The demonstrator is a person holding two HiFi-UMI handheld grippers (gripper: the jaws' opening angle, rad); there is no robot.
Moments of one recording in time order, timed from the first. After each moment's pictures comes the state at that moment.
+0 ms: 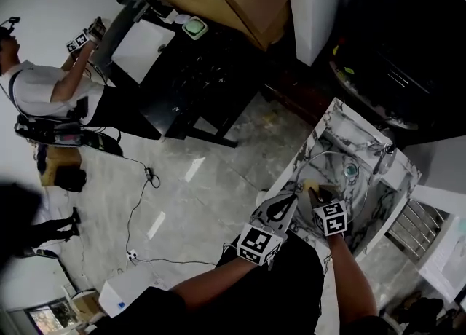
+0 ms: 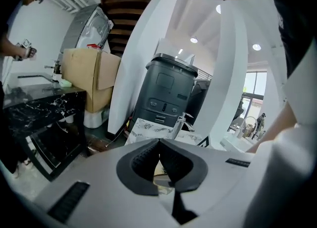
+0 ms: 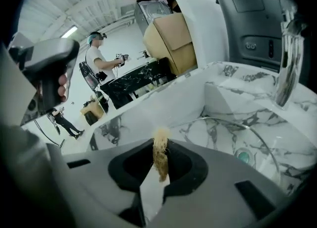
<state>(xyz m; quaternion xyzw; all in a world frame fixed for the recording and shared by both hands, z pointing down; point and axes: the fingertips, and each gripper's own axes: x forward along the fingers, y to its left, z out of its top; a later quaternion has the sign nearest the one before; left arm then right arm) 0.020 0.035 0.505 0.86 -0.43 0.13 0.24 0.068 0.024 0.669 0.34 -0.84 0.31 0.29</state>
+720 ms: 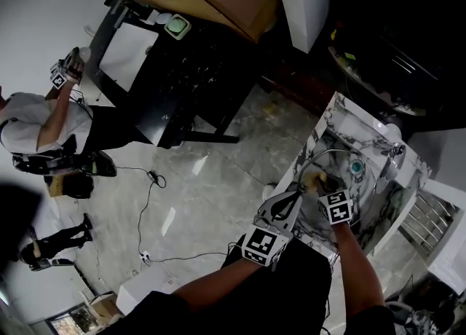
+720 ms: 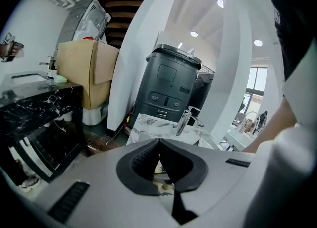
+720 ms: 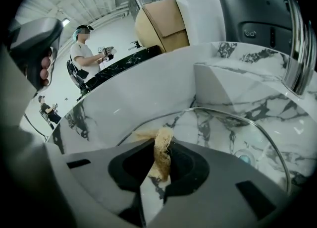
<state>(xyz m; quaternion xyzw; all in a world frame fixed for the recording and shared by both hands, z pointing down) 0.027 0.002 0.534 0.85 -0.42 0.16 0.26 0.082 -0.013 0.730 0.35 -0.81 0.32 0.33</state>
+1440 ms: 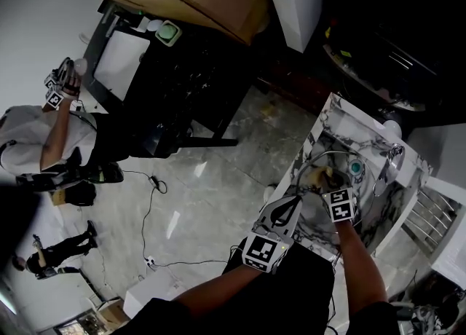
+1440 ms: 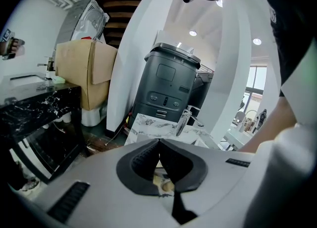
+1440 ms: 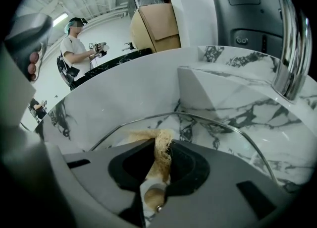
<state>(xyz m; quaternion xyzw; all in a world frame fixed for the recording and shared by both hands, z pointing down) 0.033 -0.001 0.535 0.86 -0.42 0.17 0.25 0.107 -0.039 0.741 0.40 -0.80 0.29 0.33</state>
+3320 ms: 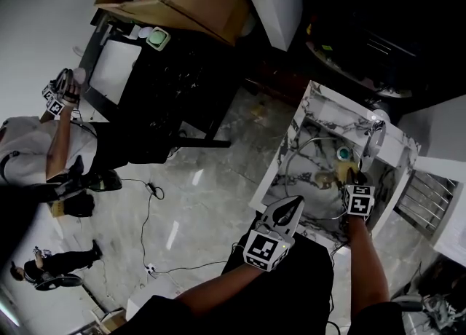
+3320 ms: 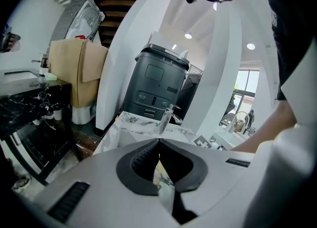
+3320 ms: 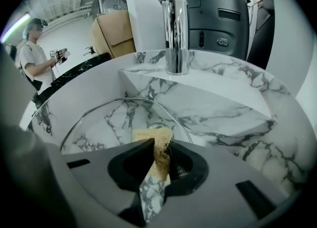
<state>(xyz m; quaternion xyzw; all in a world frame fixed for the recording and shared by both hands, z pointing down) 0.076 0.046 0.523 0.88 -0.38 0.15 0.25 0.259 0.002 0.736 0.57 -0.68 0.34 0.33</state>
